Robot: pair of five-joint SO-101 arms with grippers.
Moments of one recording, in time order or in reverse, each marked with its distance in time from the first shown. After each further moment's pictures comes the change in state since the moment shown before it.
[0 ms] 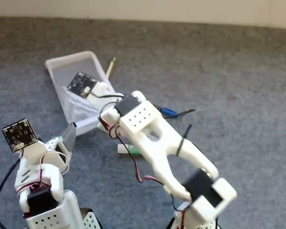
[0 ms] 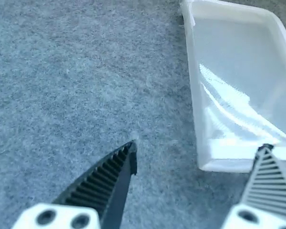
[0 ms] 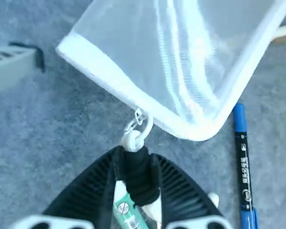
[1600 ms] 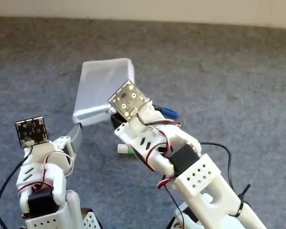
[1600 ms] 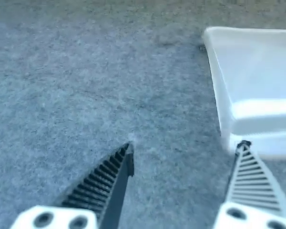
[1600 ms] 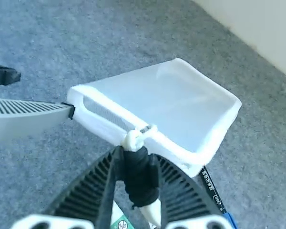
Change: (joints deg) left arm 5.7 -0.1 -4.8 1.3 -6.9; right arm 2.1 -47.1 34.5 -18.3 -8.3
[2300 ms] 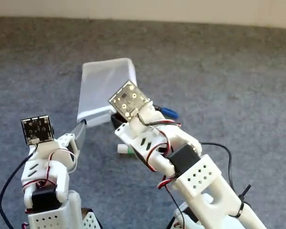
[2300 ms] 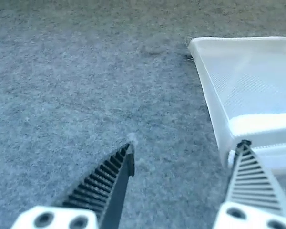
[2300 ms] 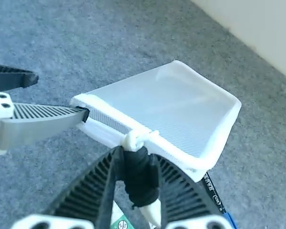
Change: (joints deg) left arm 3.7 0.1 5.9 -8.0 0.4; right arm 0.0 -0.4 0.0 0.3 0.0
